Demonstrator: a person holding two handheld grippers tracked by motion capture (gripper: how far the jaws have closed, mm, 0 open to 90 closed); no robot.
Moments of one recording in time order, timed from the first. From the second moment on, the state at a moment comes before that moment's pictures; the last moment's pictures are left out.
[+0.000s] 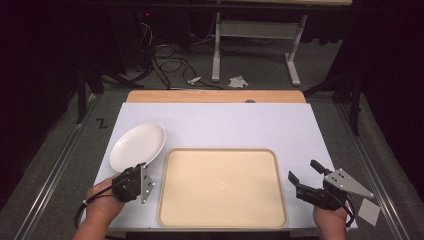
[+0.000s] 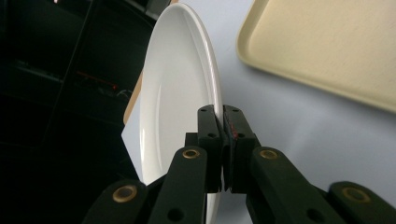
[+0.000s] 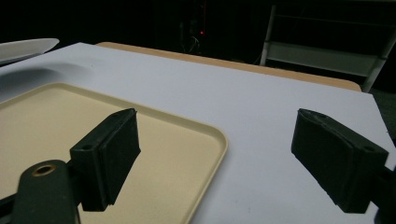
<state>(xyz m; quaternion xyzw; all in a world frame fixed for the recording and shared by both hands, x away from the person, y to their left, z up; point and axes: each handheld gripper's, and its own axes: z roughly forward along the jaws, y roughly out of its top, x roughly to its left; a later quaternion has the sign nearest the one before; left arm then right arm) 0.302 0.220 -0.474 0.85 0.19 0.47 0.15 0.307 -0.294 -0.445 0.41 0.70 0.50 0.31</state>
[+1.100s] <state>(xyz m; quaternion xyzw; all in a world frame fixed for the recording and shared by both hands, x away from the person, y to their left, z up) 0.267 0.141 -0.455 0.86 0.07 0.47 0.20 0.307 -0.291 -0.445 0.41 0.70 0.49 0.31</state>
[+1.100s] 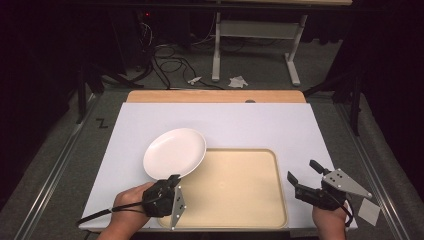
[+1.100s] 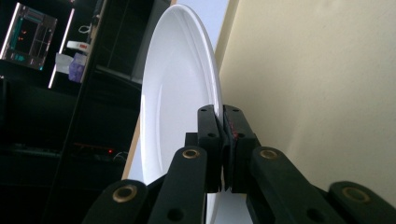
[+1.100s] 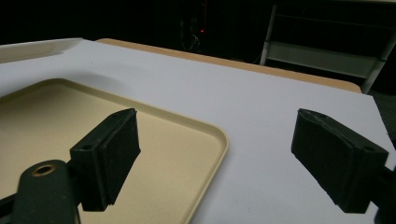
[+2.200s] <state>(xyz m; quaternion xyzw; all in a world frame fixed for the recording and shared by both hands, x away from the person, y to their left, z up) 0.249 0.069 -0.465 0.87 -0.04 0.42 0.24 0.306 -0.292 -0.445 0.41 0.70 0.49 0.31</state>
